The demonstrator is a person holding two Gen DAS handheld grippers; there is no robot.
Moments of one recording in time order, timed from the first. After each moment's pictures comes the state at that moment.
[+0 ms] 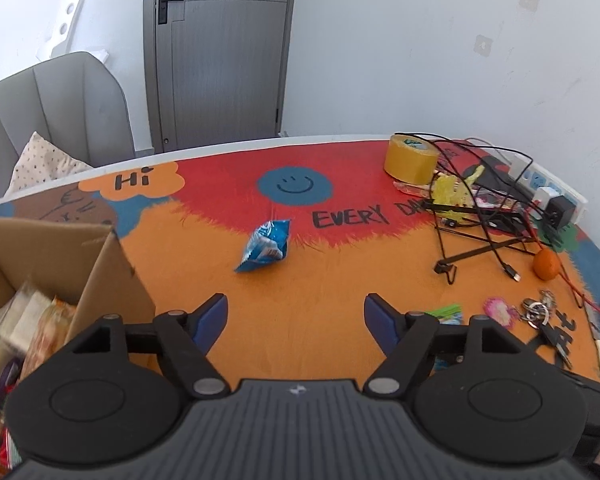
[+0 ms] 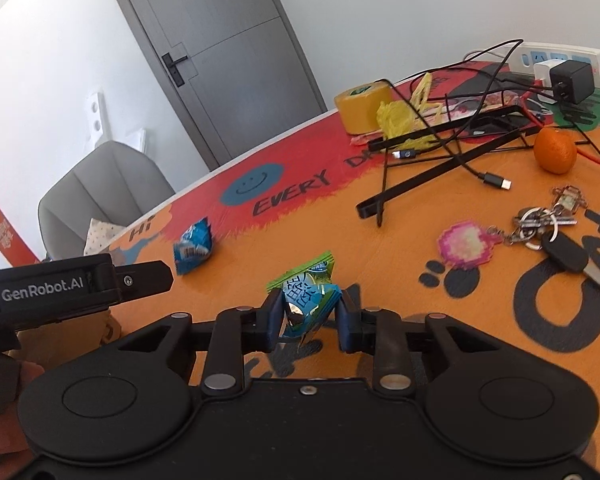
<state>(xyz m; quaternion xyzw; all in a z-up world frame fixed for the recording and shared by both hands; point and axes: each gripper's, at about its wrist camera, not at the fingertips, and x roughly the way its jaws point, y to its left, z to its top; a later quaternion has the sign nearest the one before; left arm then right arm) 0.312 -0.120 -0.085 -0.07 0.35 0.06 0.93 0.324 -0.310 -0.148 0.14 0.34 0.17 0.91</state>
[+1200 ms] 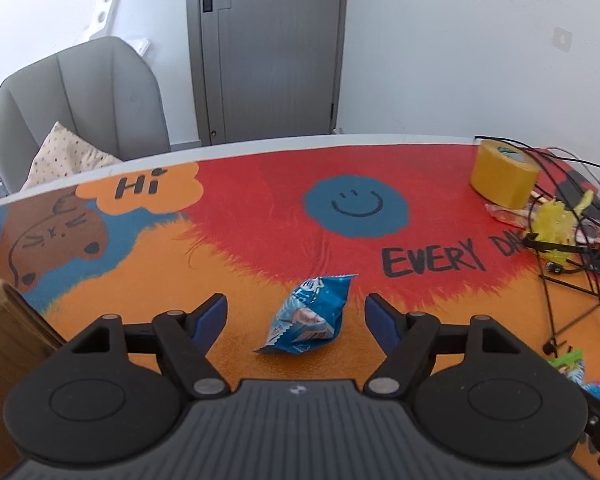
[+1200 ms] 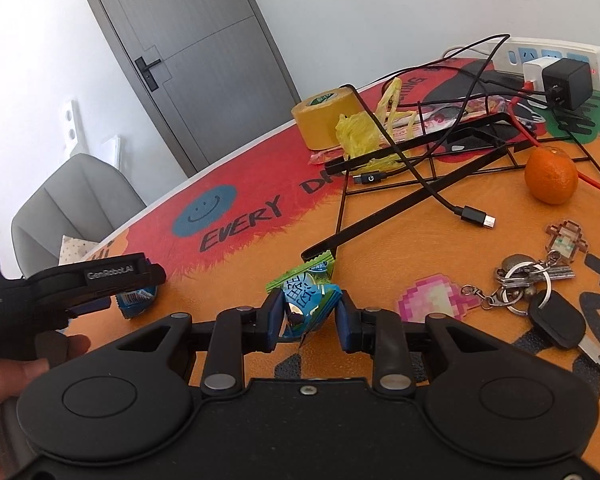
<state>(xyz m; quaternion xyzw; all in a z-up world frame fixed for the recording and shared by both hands) 0.409 -0.099 -0.132 -0.07 0.36 0.14 0.92 0.378 -0.330 -0.157 0.14 0.36 0.14 0.91</state>
